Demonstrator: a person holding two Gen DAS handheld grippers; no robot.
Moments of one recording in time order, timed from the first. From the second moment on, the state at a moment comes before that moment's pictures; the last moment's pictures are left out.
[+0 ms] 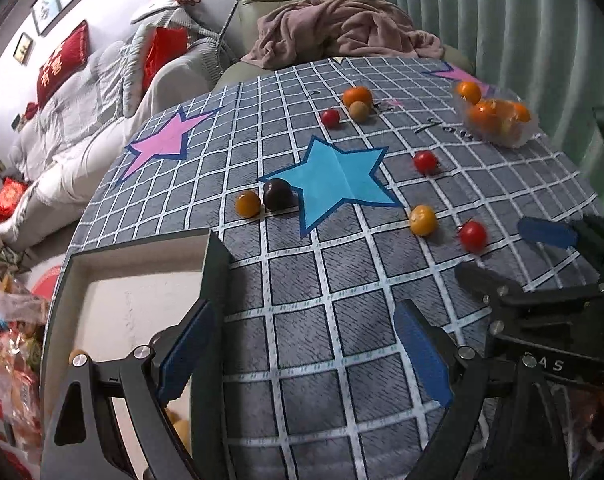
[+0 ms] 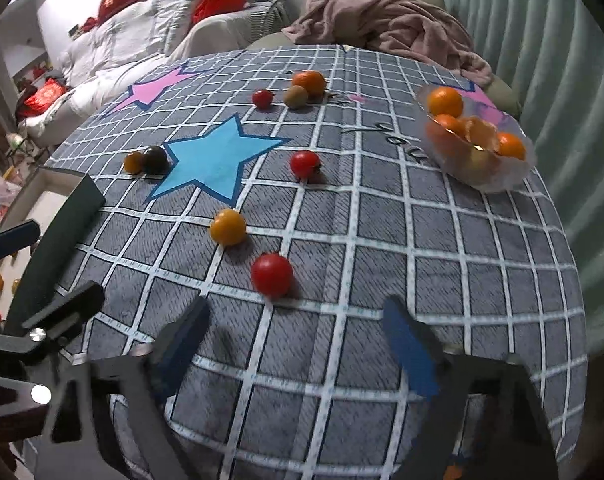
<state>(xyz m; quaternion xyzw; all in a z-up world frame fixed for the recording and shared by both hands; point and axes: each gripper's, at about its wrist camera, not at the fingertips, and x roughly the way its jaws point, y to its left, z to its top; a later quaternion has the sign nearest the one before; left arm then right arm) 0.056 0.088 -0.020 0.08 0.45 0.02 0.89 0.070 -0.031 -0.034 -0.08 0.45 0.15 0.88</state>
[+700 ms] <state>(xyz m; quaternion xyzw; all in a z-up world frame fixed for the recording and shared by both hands) 0.116 0.028 -0.045 0.10 0.44 -0.04 0.89 0.087 -0.083 -0.031 -0.02 0.44 0.15 0.89</state>
